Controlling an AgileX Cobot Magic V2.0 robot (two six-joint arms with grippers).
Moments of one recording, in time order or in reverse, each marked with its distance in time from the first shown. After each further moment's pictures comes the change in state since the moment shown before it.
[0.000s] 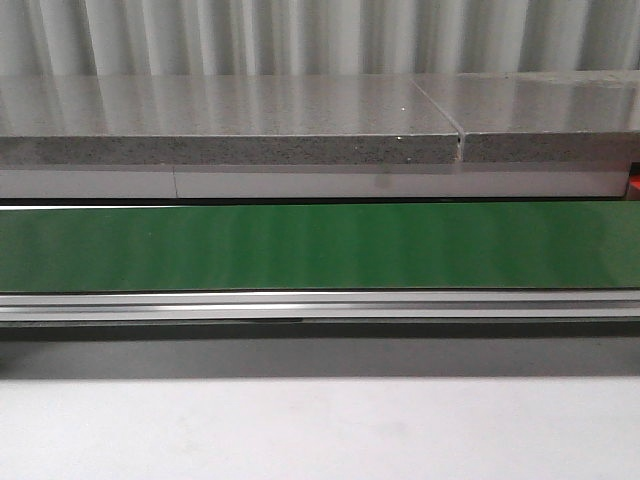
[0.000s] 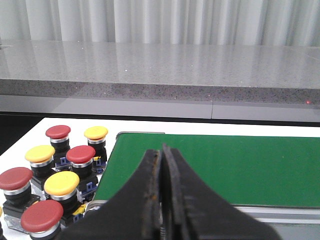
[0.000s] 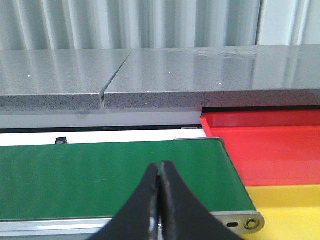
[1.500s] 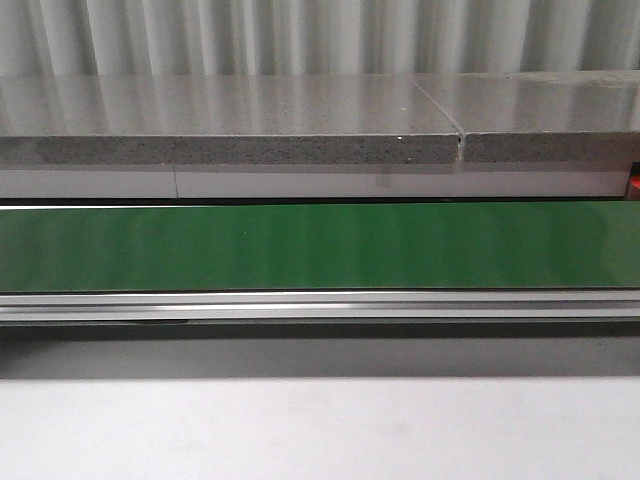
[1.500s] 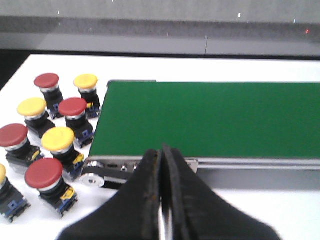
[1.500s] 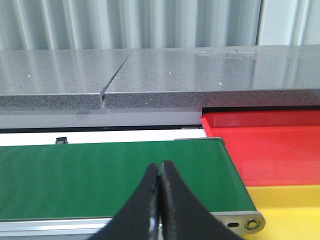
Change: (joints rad) left arm 0.000 0.306 -0.348 0.015 0.419 0.000; right arm 0.000 0.000 0.000 0.000 0.000 0.000
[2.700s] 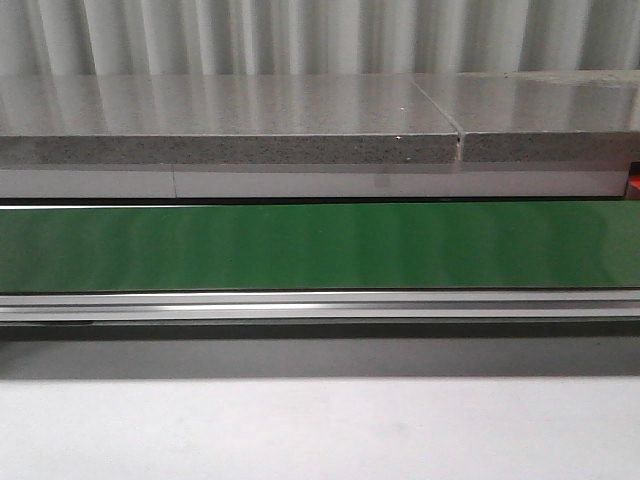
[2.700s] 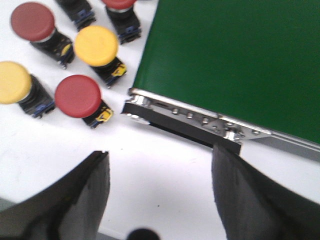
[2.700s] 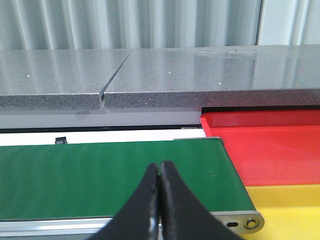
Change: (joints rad) left arm 0.213 0.700 -0.374 0.017 0.277 -0.123; right arm 0.000 0.000 0.000 0.000 0.000 0.000
